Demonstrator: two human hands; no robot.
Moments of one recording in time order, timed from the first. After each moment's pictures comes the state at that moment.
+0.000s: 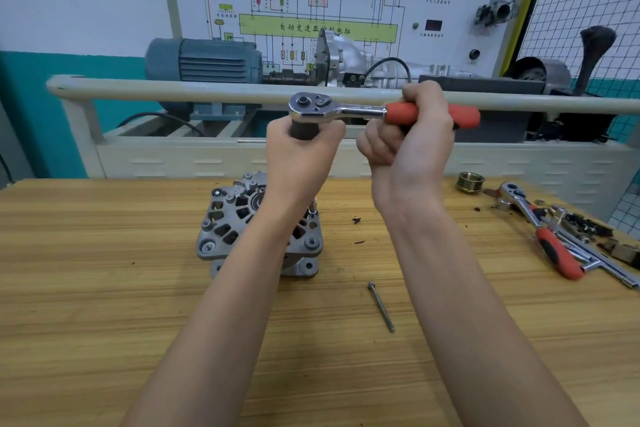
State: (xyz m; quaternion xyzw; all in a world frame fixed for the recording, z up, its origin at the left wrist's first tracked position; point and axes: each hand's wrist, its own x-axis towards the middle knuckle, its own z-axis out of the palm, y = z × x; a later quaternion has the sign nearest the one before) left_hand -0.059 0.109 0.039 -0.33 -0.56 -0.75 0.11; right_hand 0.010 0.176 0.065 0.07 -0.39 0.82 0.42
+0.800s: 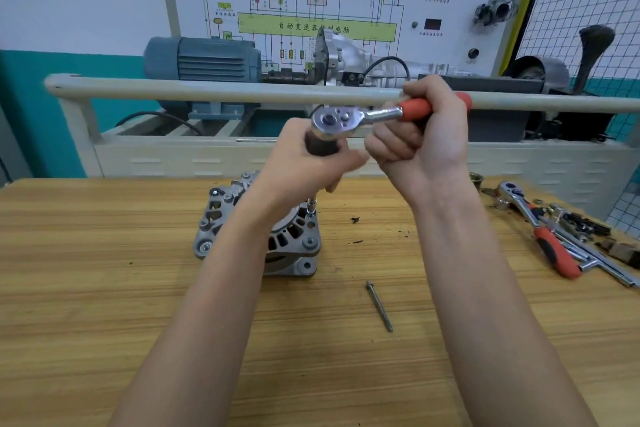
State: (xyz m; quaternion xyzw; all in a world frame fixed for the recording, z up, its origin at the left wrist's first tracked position) left_hand -0.064 0.094 0.041 -0.50 -0.63 -0.60 0.03; right_hand 0.017 0.205 0.073 0.09 -0.42 0.86 0.26
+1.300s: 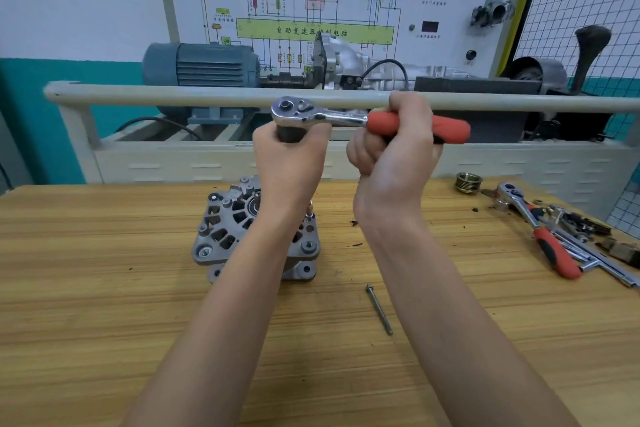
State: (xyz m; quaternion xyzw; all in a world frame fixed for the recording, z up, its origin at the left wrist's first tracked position) left_hand -0.056 0.113 0.040 -0.27 -0.54 -0.79 0.13; right_hand 0.010 0.162 0.059 0.09 -0.38 0.79 0.47
